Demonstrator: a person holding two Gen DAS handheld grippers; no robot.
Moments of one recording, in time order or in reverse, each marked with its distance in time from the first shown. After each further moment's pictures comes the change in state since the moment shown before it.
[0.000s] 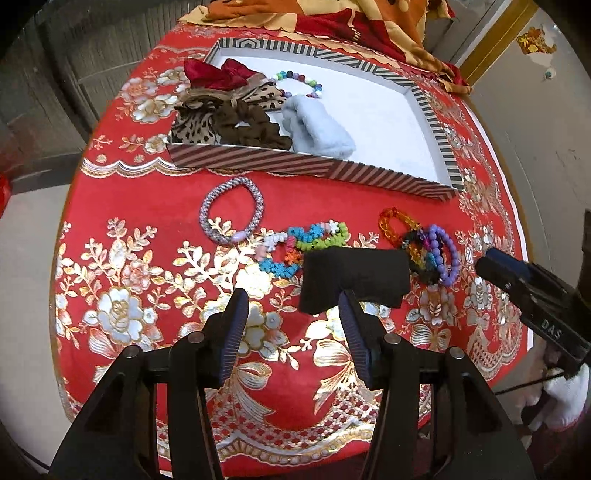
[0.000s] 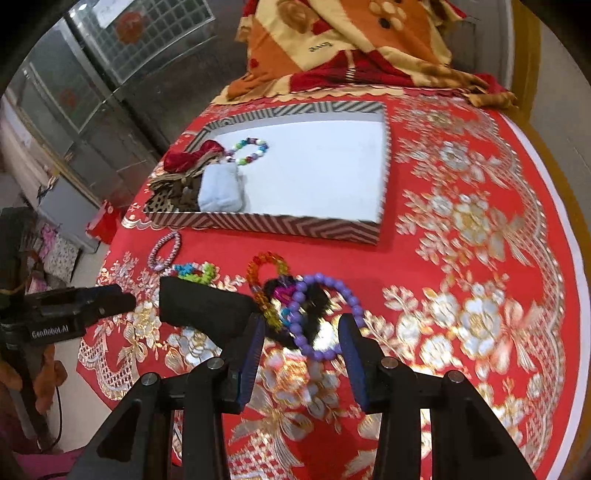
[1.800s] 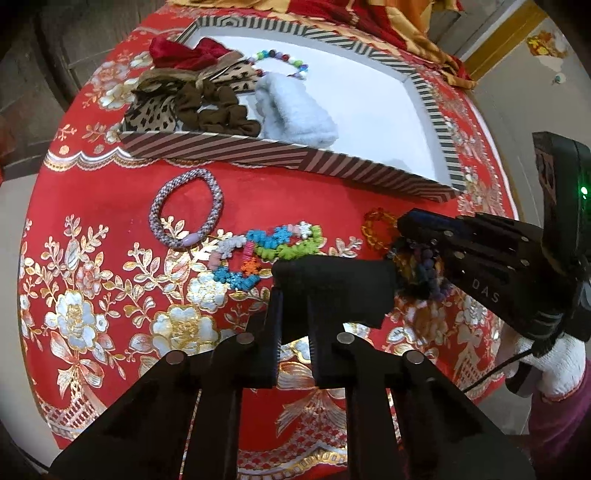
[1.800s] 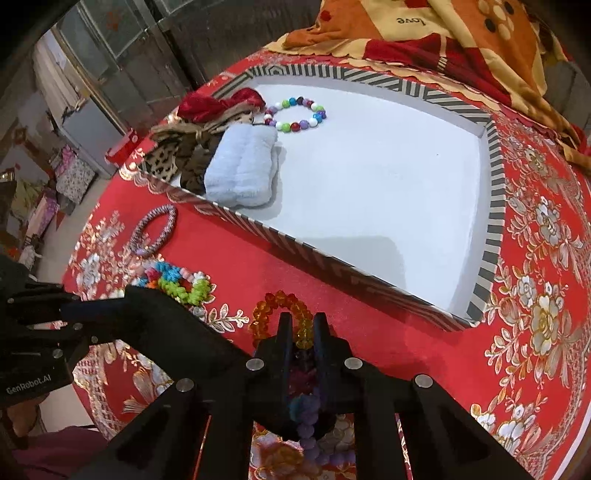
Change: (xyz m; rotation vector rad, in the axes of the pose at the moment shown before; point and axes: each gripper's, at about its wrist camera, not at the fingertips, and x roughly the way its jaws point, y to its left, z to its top) left arm 0.031 -0.023 0.014 -0.030 0.044 -0.034; right arm 0.080 0.023 0.048 -0.250 0.149 0.038
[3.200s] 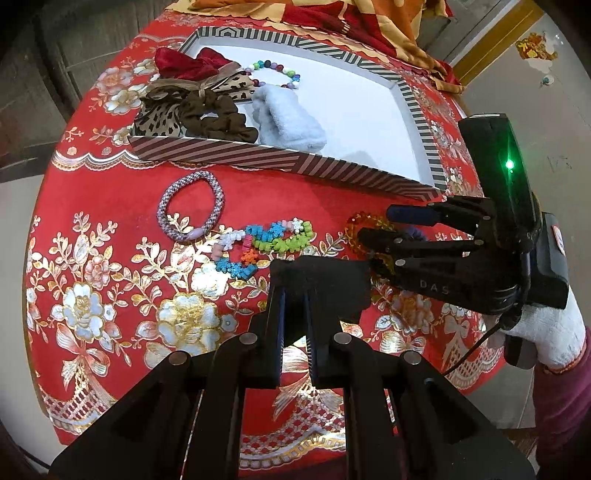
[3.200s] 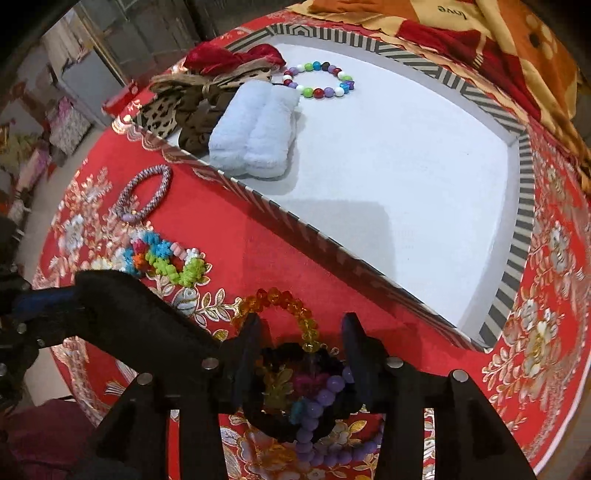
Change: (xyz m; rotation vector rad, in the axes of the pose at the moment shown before) left arm -0.018 0.000 -0.008 -0.007 -0.013 -0.024; right arm 0.027 0.020 0.020 -0.123 0.166 -0.073
